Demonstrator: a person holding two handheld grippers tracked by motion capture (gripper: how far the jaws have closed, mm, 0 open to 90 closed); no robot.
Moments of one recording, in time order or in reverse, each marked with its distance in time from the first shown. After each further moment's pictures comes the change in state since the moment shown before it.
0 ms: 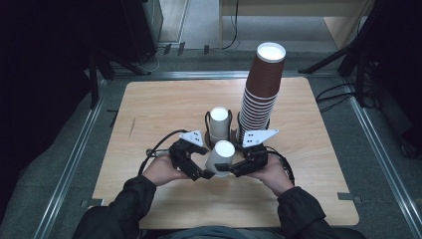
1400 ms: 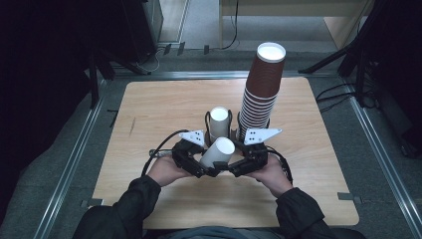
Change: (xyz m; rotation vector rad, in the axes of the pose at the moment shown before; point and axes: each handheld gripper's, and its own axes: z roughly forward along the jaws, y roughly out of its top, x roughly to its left) left arm 0.001 0.002 0.000 -0.077 -0.065 0.004; right arm 0.006 0.008 -0.003 -0.078 0.000 0.037
